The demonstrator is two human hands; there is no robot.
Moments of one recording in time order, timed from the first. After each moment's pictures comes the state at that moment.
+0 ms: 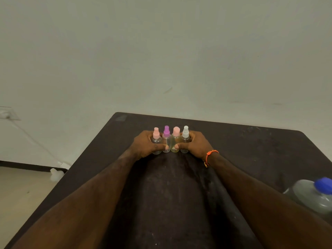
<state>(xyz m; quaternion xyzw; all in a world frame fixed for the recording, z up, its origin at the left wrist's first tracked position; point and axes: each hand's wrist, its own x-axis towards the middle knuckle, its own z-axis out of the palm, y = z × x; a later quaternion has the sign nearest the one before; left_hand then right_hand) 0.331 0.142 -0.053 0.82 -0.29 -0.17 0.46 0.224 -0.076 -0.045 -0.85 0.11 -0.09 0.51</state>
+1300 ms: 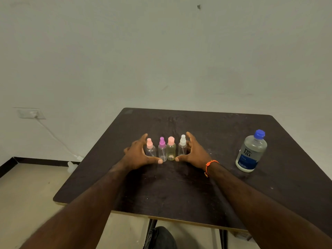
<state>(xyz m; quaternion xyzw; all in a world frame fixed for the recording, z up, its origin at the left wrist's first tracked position) 0.166 0.236 -0.041 0.89 -0.26 -0.10 0.35 0.051 -0.009 -0.043 -0.85 0.12 -0.04 0.51</state>
